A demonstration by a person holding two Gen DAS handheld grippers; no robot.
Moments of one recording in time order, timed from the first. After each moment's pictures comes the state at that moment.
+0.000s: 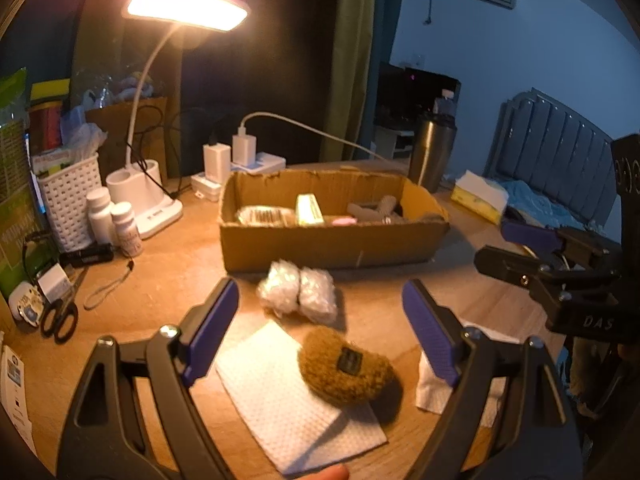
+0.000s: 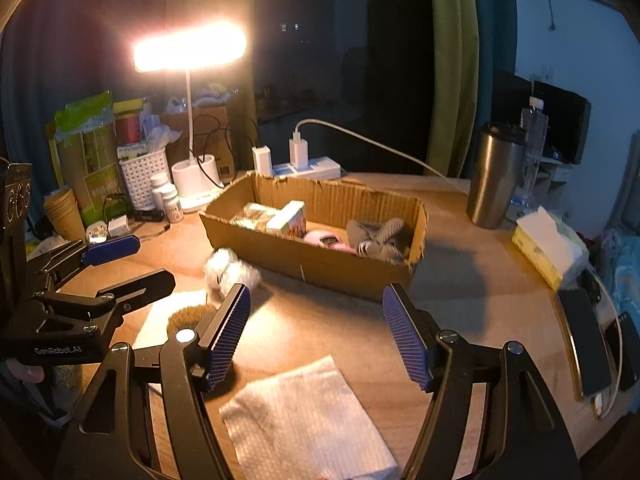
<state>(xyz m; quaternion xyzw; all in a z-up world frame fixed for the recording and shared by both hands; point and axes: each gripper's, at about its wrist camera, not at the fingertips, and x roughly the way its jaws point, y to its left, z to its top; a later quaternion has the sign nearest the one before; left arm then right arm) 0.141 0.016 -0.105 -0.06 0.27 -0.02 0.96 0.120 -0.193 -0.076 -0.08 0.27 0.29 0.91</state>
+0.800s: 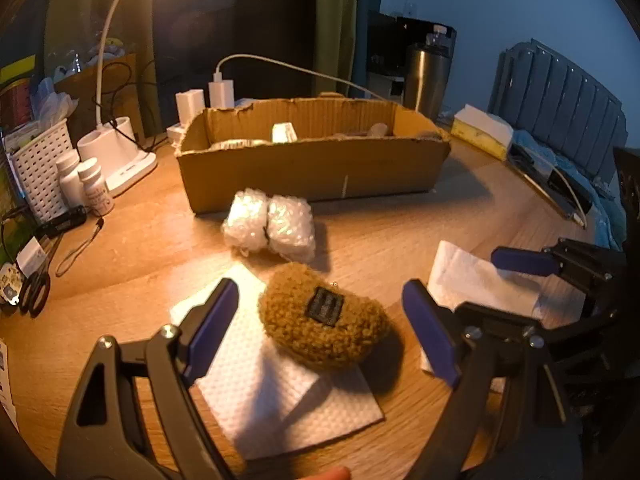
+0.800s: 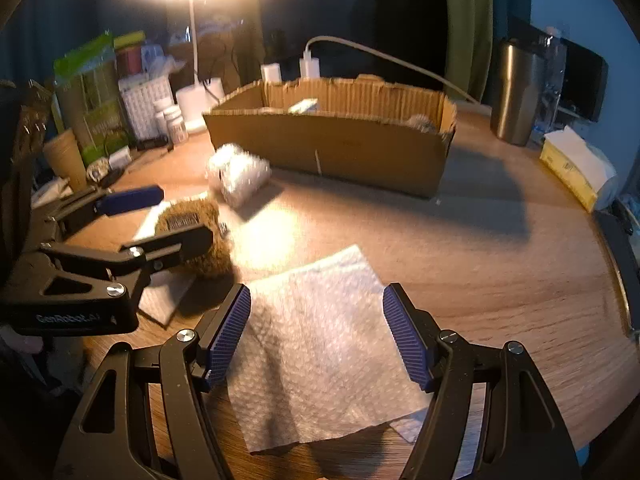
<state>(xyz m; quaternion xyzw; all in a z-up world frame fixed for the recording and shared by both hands) 0.157 -0.014 -0.149 -0.02 0.35 -0.02 0.94 0.111 -0.192 -0.146 -0.10 0.37 0.30 0.87</state>
